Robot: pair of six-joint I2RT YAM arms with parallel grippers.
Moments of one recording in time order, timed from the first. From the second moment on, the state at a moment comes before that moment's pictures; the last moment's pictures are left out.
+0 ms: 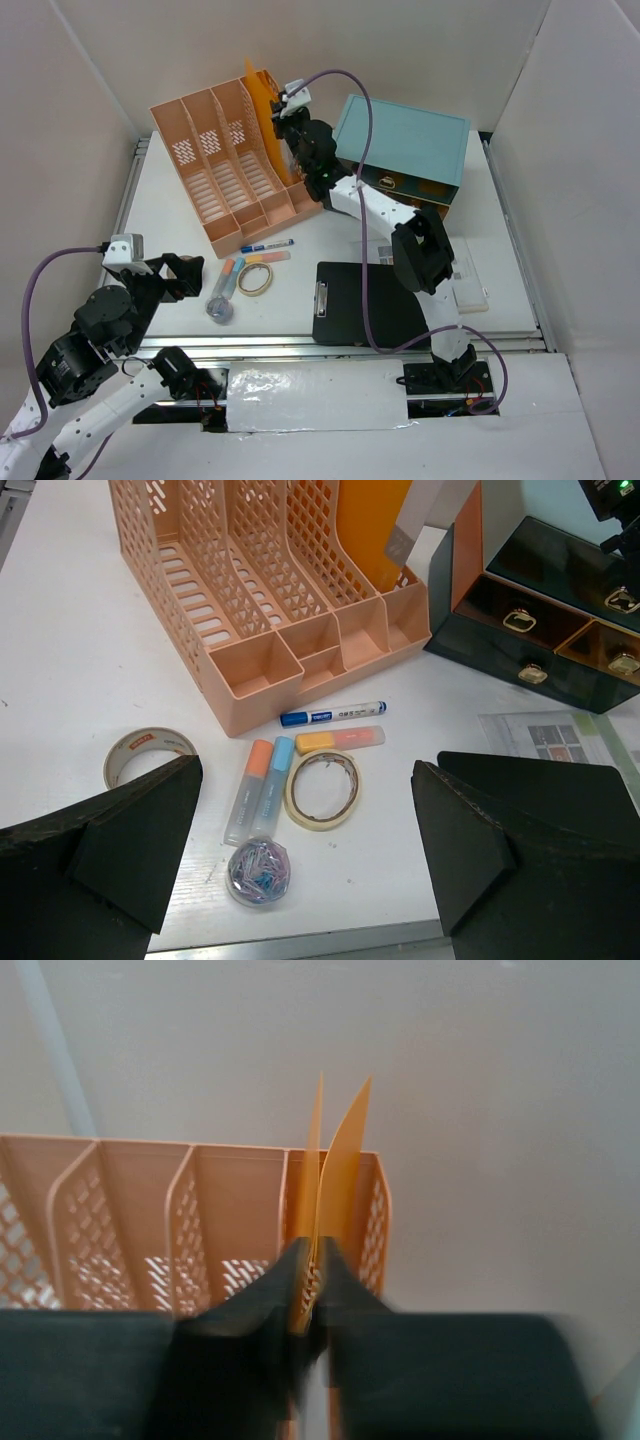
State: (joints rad) left arm -0.73 0.31 0.87 -0.76 -0.61 -0.40; right arm 0.68 2.18 1.90 0.62 0.22 -0.16
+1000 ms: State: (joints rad) left arm -0.73 0.73 0.93 -0.71 -0.35 -0.55; right arm 0.84 0.86 1.31 -0.04 0.59 0.20
